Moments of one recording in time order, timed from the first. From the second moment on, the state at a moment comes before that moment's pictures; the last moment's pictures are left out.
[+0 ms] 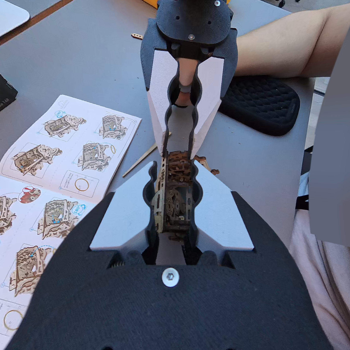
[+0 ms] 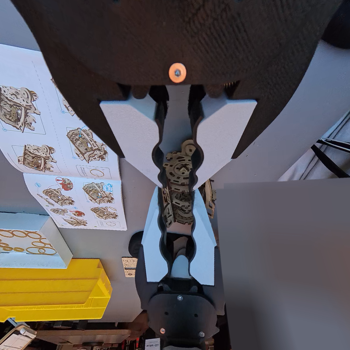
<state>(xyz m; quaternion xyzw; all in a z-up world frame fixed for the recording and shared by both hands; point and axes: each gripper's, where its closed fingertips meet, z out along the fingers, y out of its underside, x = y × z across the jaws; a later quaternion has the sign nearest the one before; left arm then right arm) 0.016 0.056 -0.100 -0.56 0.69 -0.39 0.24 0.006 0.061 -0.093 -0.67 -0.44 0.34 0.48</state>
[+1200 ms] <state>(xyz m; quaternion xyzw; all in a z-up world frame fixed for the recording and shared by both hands) 0.005 0.059 -0.096 -0.54 0.68 -0.44 0.21 -0.006 0.060 -0.108 -0.67 -0.52 0.19 0.49</state>
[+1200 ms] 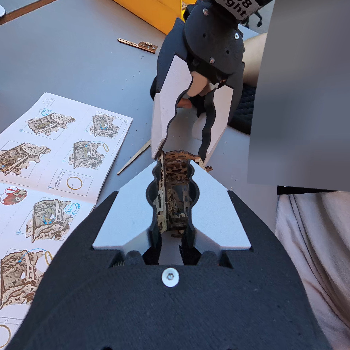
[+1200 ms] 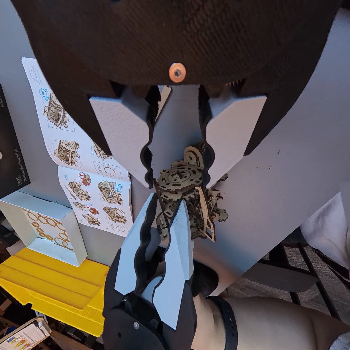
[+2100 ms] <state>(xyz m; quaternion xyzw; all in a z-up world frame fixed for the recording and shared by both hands) -0.003 0.058 -0.096 -0.55 0.68 -0.44 0.22 -0.011 0.059 -0.110 -0.71 -0.49 0.17 0.47</state>
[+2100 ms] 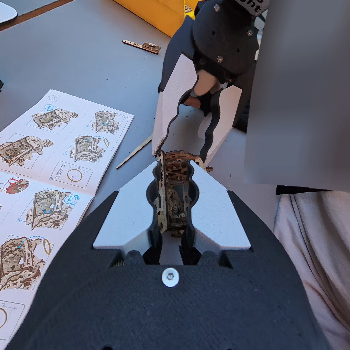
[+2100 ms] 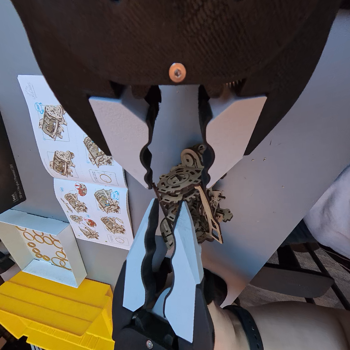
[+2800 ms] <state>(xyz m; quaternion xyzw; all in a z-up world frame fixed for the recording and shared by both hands) -0.004 0.056 -0.096 -0.55 0.68 -0.43 0.22 -0.011 0.058 -0.111 -0.72 -0.51 0.12 0.45</state>
